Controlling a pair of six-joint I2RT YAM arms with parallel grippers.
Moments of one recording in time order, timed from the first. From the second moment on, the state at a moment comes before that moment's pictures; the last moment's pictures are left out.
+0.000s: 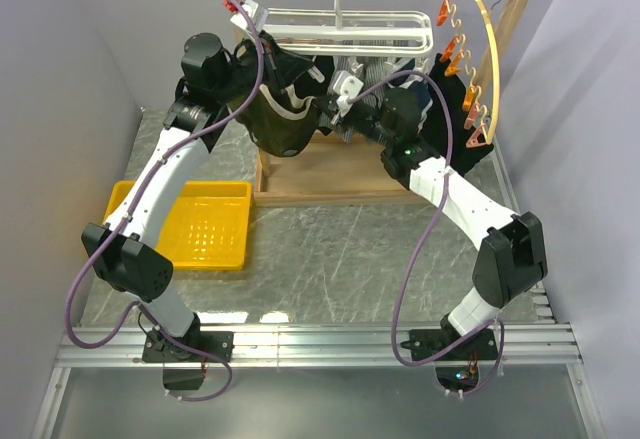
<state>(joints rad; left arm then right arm) -0.37 1.65 1.81 -0.03 0.58 -0.31 0.50 1.61 1.37 0.37 -0.52 -0.42</state>
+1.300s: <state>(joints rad) -0.36 1.65 1.83 -0.05 0.60 -0.25 0.44 1.61 1.50 0.26 -0.57 -0.64</state>
